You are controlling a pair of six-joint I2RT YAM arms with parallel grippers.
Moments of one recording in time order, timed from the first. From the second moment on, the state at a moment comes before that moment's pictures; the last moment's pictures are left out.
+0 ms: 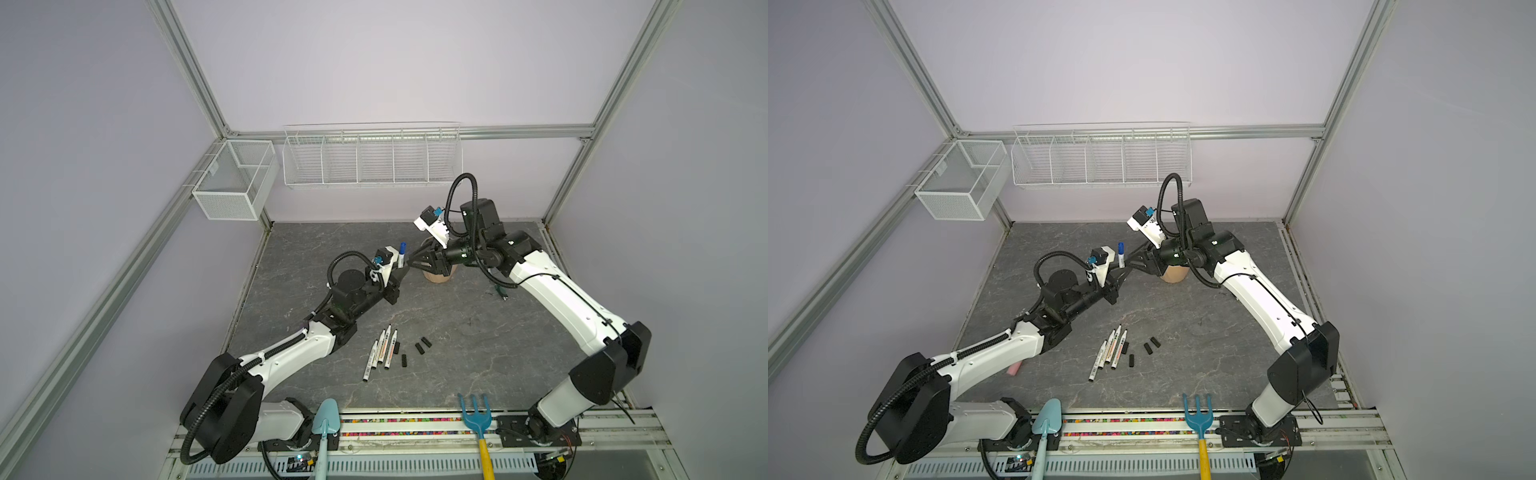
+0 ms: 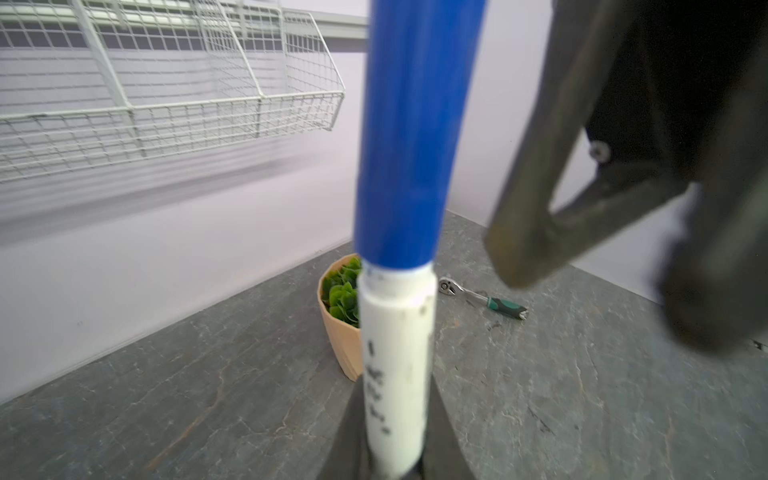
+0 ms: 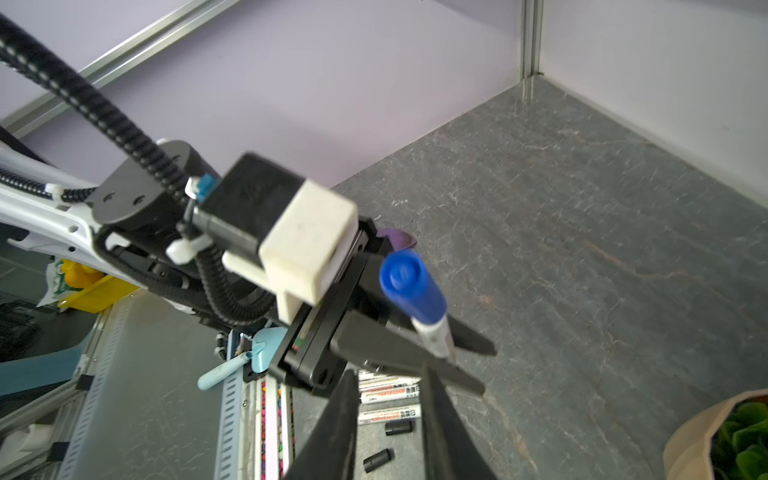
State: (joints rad) left arm -0.67 1.32 0.72 0.56 0.17 0.00; right arm 0.57 1.61 1.65 -0.70 -0.77 -0.10
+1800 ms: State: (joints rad) left arm -0.70 1.33 0.71 0.55 0.20 -0.14; right arm 0.54 1.69 1.65 -0.43 -0.74 0.22
